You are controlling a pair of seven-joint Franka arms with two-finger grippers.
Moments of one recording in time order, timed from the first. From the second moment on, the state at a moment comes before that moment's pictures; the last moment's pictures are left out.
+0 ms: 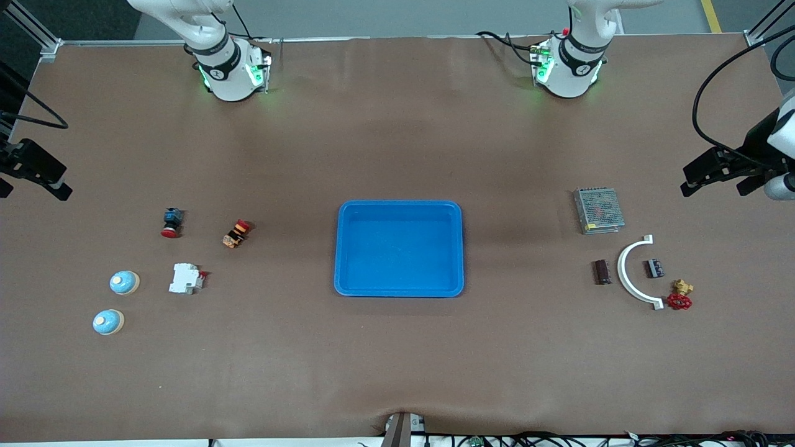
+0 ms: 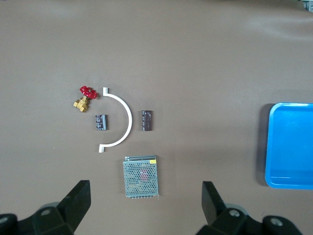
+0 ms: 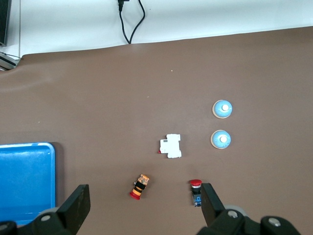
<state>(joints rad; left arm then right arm) 0.02 0.02 -0.05 -1.60 -0.02 1.73 -0.04 -0.03 0.02 0.02 -1.49 0.01 1.75 0.07</state>
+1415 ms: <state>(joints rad) 0.23 0.15 -0.04 -1.60 -0.02 1.78 0.14 -0.04 0.14 0.01 -1.69 0.01 1.89 0.07</state>
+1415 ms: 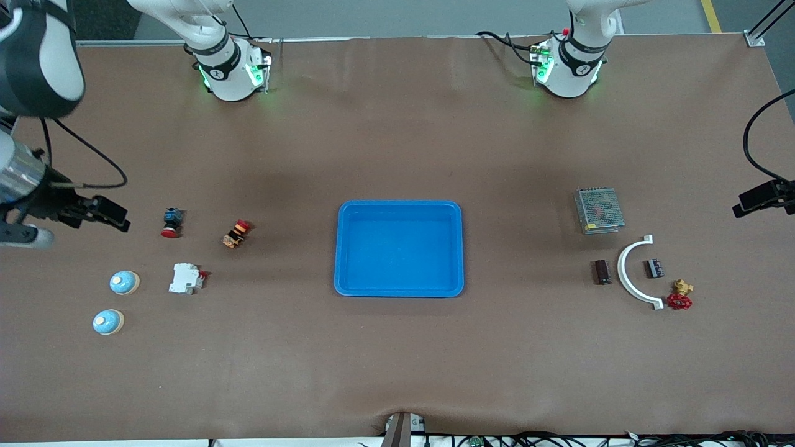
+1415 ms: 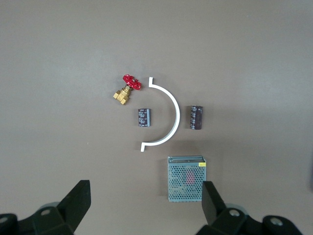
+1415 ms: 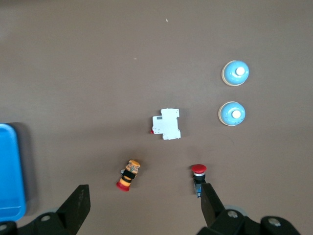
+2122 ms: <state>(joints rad) 0.23 0.37 -0.04 -1.60 0.00 1.93 0.13 -0.17 0.38 0.00 -1.69 0.00 2.10 -0.15</state>
